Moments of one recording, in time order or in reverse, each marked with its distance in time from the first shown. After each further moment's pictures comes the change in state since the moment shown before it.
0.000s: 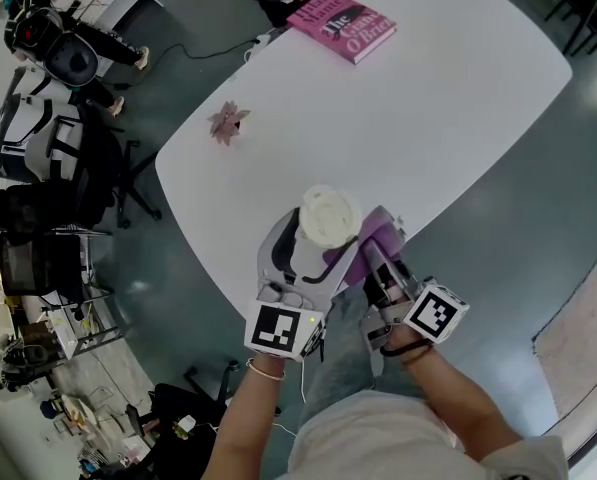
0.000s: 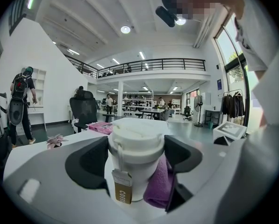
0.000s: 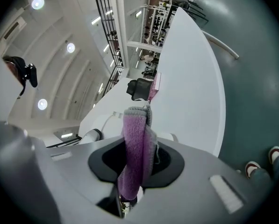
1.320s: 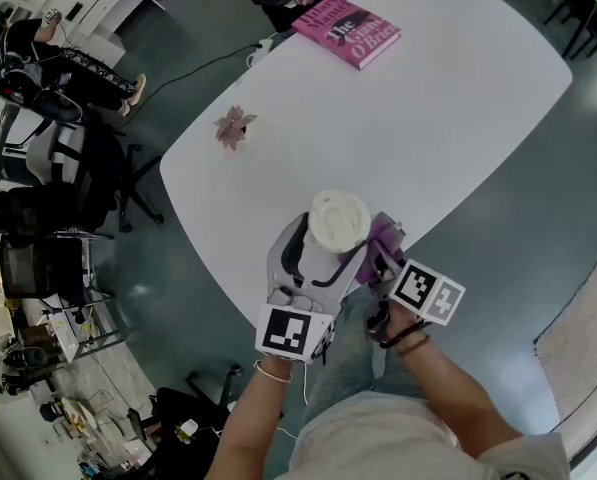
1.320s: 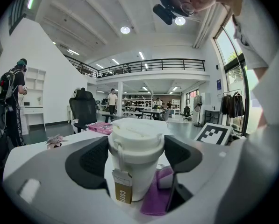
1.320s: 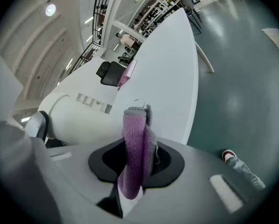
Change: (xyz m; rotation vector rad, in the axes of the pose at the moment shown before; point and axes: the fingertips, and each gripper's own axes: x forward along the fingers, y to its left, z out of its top) left arm -0.002 -0.002 -0.005 -0.024 0.046 0.001; right arm -0.001 -0.077 -0.022 -0.025 0.169 -0.515
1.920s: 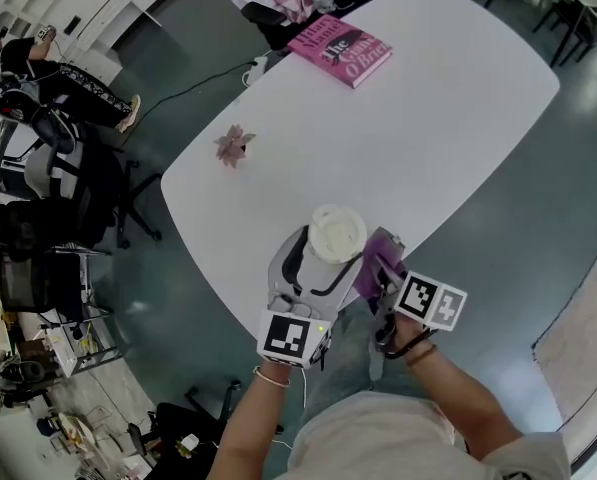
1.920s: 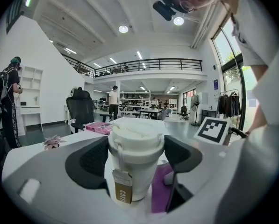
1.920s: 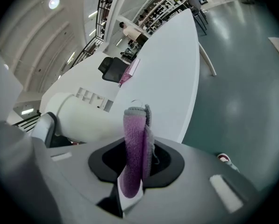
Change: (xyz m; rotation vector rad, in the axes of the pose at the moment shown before) left arm 0.001 0.000 0.000 0.009 -0.005 -0.036; right arm -0.014 0.000 0.001 -0.053 0.051 -0.010
